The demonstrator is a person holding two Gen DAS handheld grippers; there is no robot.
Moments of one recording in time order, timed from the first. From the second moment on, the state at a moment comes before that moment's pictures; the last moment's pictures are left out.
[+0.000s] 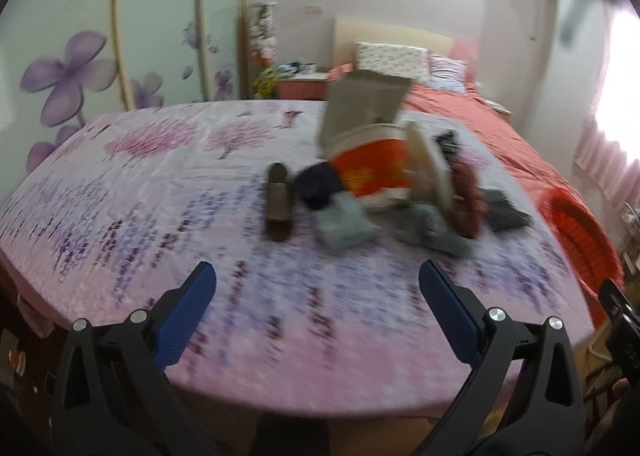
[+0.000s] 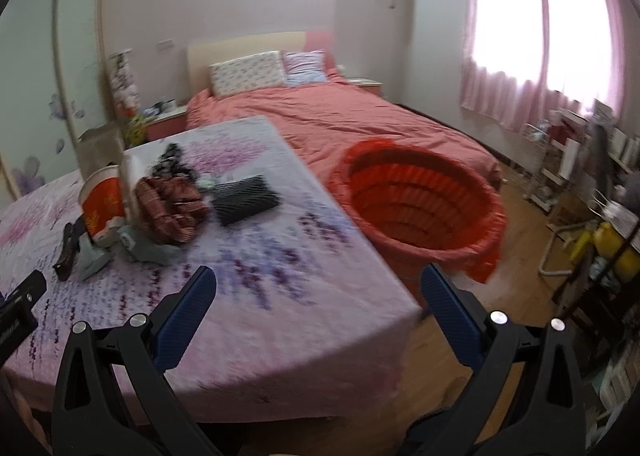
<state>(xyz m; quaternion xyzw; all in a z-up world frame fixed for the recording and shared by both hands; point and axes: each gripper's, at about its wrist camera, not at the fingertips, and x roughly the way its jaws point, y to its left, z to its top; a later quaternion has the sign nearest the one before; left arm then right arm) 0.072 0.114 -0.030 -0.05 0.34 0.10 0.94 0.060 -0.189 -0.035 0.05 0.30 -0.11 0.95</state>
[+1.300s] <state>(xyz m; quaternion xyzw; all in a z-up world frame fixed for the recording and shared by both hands) 0.195 0.187 -0.090 -0.09 0.43 0.09 0.89 0.236 -0.169 -0.080 0.07 0.43 -0.04 0.90</state>
